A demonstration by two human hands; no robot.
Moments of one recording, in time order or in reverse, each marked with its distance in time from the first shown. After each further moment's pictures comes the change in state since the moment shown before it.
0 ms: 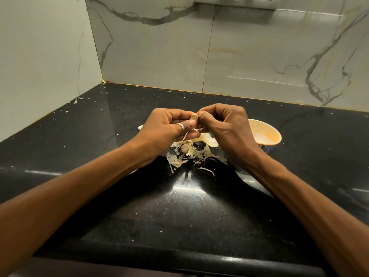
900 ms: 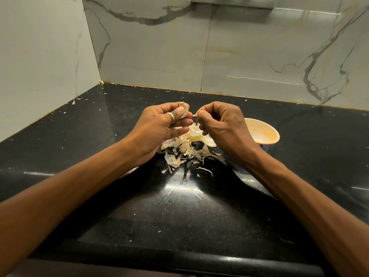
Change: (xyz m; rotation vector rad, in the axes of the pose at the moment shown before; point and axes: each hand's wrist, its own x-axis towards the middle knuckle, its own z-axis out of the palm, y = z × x) left_hand 0.010 0.001 -0.009 -0.112 0.072 -0.059; right_hand -0.001 -0.007 -0.003 -0.051 -0.064 0.025
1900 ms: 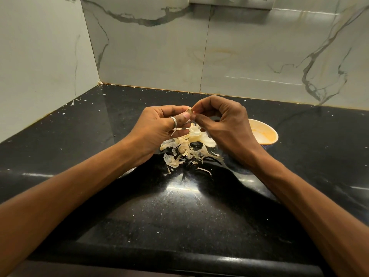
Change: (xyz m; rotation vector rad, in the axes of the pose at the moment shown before) left_hand -0.003 0.000 0.003 0.100 -0.007 0.047; right_hand 0.000 -0.002 -0.007 -0.055 0.007 -0.228
